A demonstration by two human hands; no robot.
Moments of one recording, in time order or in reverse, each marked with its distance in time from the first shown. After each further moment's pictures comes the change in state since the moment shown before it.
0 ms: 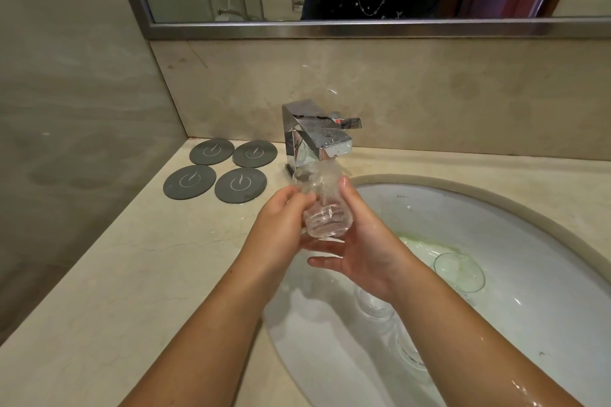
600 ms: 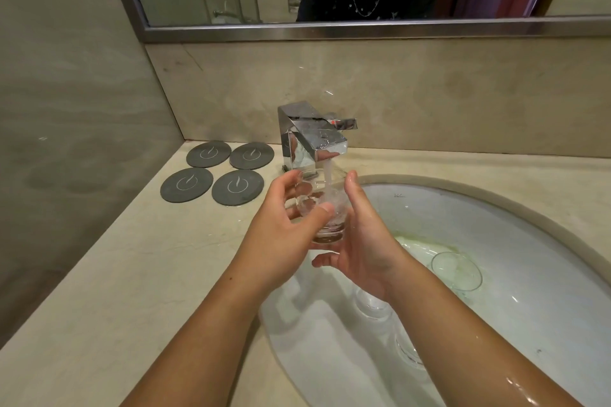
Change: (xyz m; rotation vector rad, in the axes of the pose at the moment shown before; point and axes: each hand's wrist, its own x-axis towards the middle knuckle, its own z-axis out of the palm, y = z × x) left_hand -0.011 0.004 -0.005 0.327 -0.009 0.248; right_hand 0.001 -0.002 -0.001 0.023 -0.084 -0.069
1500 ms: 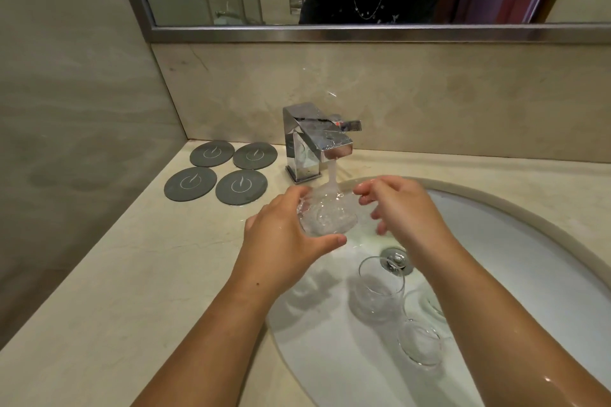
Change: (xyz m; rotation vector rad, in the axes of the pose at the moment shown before) left_hand -0.001 -0.009 -0.004 0.604 0.058 0.138; right_hand -0.011 -0.041 -0.024 -0.571 0.517 -0.258
